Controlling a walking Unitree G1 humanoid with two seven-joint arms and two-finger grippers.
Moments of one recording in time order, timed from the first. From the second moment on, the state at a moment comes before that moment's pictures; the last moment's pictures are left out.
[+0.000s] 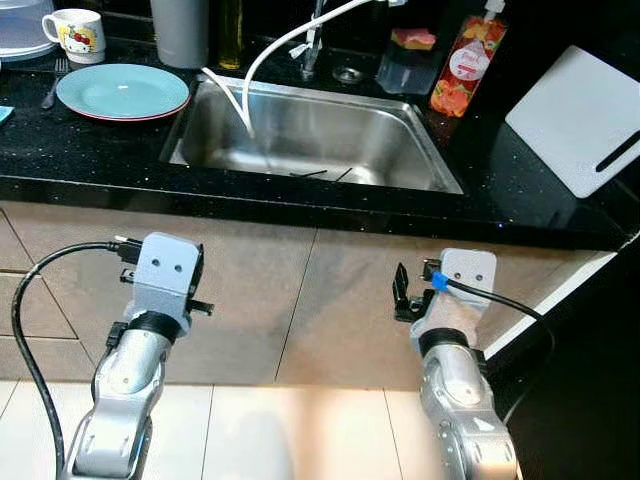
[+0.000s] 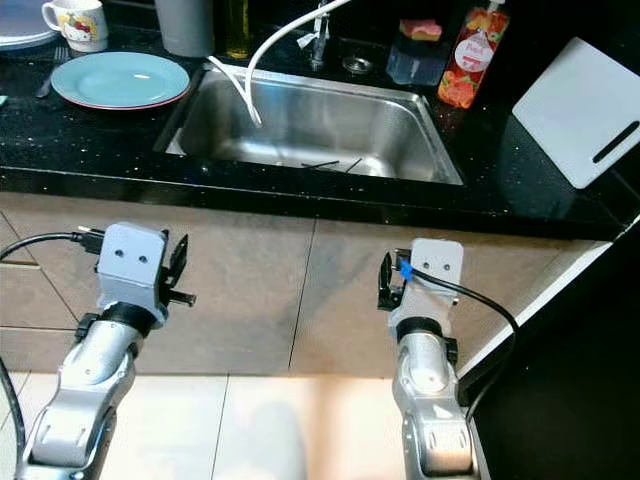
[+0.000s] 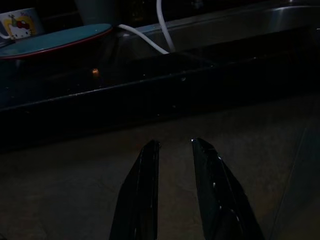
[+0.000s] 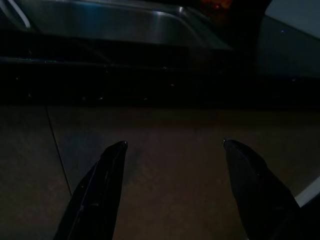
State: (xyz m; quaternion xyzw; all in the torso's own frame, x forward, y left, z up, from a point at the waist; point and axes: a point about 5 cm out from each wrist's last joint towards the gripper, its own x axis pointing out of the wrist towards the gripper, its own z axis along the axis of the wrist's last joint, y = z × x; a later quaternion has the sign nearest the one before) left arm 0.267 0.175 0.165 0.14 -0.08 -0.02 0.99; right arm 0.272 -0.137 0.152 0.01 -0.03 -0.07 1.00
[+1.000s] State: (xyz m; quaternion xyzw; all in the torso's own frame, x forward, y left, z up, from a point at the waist) left arm 0.280 0.162 0.165 0.14 -0.09 -0.03 0.99; right arm 0.285 -0.150 0.160 0.02 -0.05 -0.11 0.99
